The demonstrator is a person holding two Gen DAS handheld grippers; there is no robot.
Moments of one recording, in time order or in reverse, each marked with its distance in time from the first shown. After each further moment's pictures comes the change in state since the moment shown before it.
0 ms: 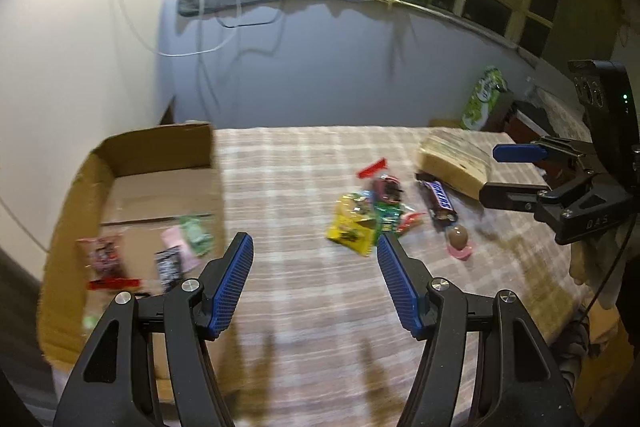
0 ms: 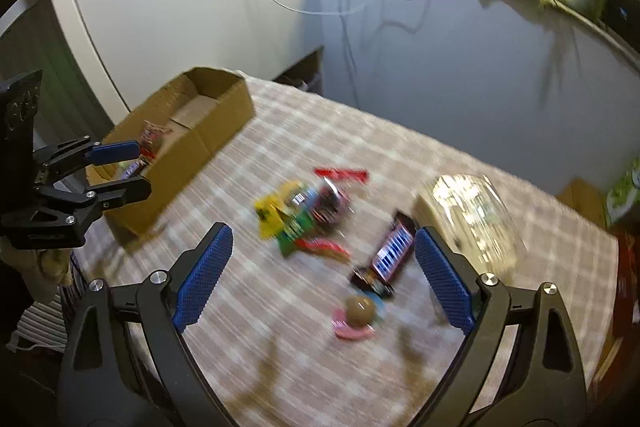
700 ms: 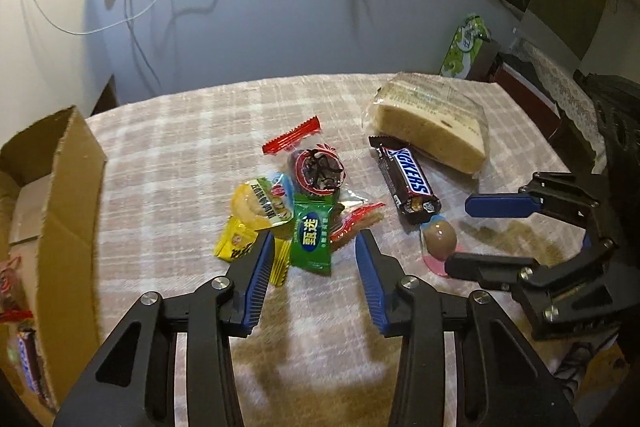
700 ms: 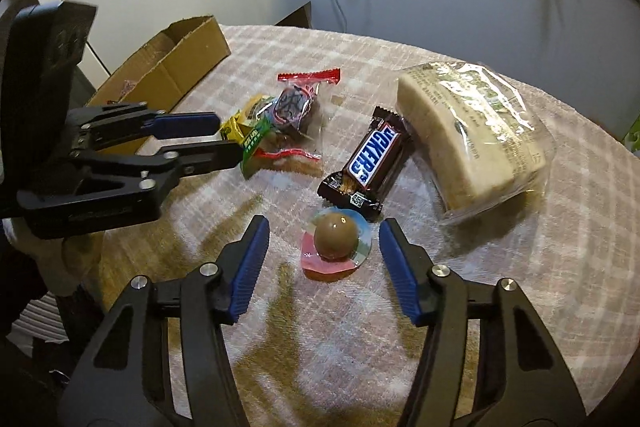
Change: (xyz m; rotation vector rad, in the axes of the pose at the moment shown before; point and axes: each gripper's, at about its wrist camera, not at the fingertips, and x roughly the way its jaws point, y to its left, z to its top) left arm 0.096 -0.061 0.005 0.066 0.152 -0.069; right arm 0.039 -0.030 -0.064 0.072 0.097 0.051
